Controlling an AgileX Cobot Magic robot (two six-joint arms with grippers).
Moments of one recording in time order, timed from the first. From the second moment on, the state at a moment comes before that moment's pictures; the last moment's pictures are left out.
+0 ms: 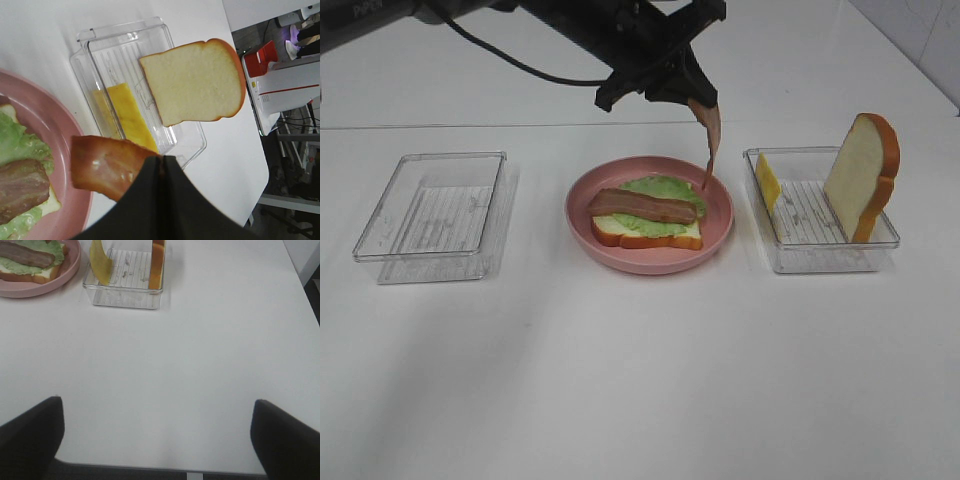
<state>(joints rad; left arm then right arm) -0.46 2.47 -2.30 -0.84 0.96 0.02 0.05 0.00 -0.46 -0.06 1.11 0.05</state>
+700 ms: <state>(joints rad) -0.40 2.57 -2.30 -0.69 1.01 0.00 0.05 0.00 -0.46 -0.06 1.11 0.05</state>
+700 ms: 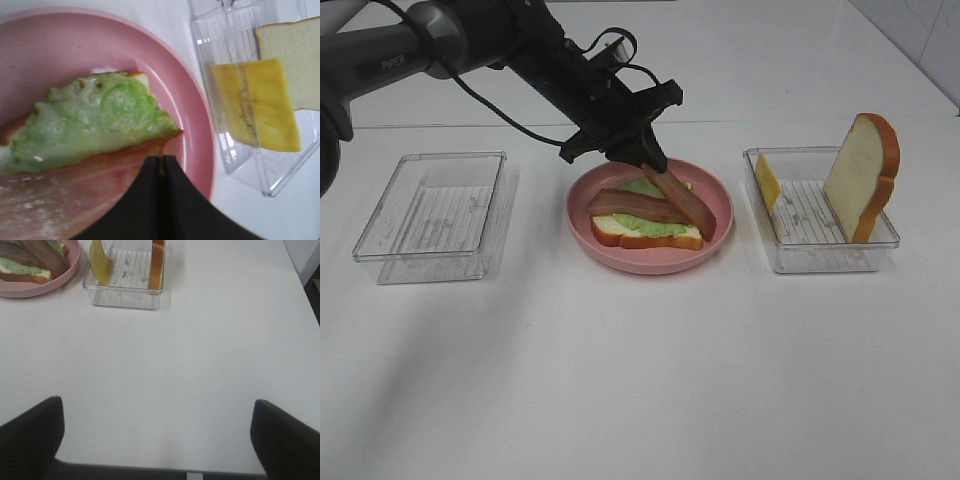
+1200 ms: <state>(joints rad) -0.40 2.58 -2.30 -0.47 1.01 0.02 0.05 0.00 -0.46 -0.06 1.11 0.05</state>
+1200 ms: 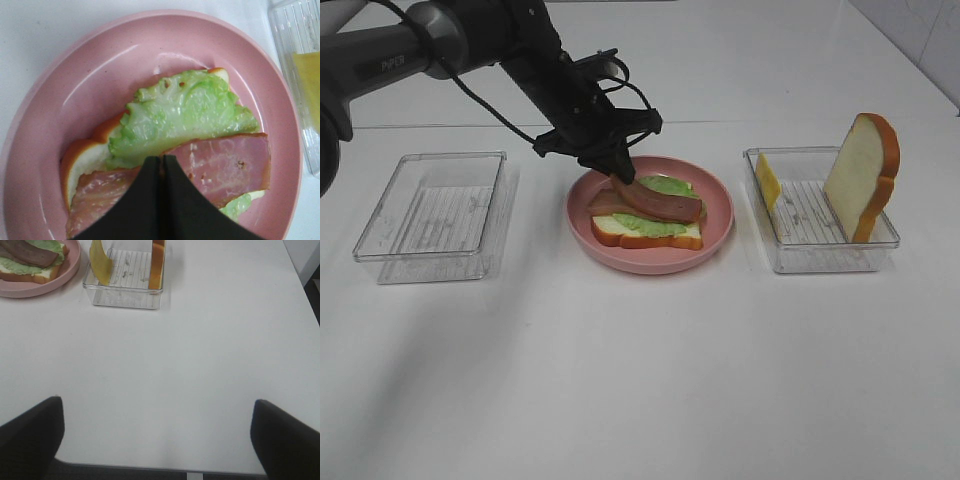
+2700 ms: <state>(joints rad) -0.42 2.41 -2.60 -0.26 1.21 -0.11 0.05 0.00 -0.46 -0.06 1.11 0.05</state>
